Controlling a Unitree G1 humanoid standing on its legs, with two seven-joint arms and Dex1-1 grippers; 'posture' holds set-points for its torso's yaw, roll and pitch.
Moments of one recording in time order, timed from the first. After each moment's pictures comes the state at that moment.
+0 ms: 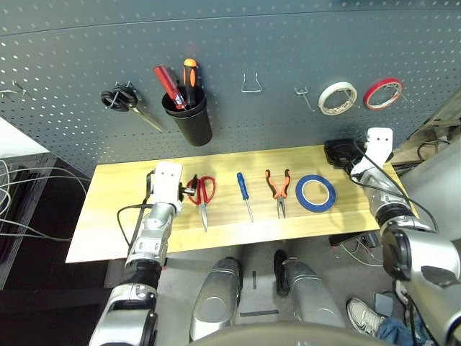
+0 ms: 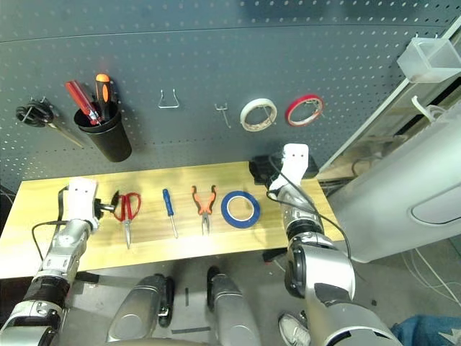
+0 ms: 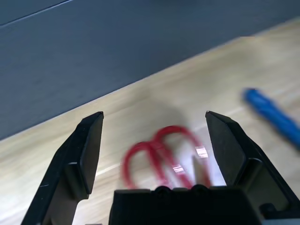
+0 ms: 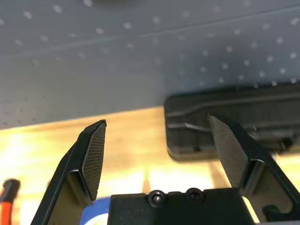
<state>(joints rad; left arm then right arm) -0.21 0.28 0.01 0.42 0.04 -0.02 -0.19 -0.73 -0.37 -0.27 1.23 0.15 -0.20 0.45</state>
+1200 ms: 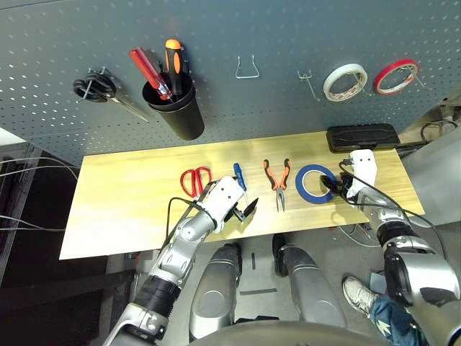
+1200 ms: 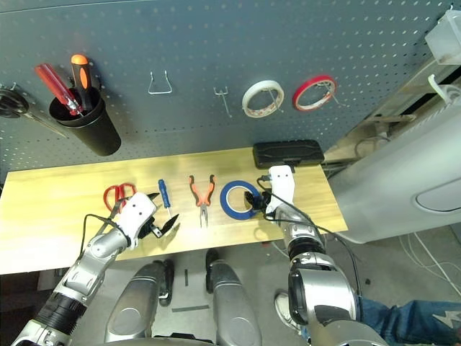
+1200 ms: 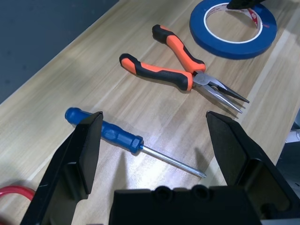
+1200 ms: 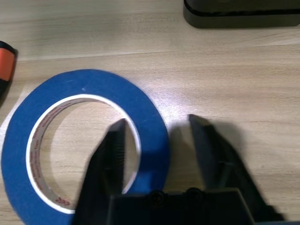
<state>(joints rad) -0.11 0.27 -0.26 0.16 0.12 -0.01 -0.41 -0.60 -0.35 -0.13 1.09 0.06 0.02 0.43</state>
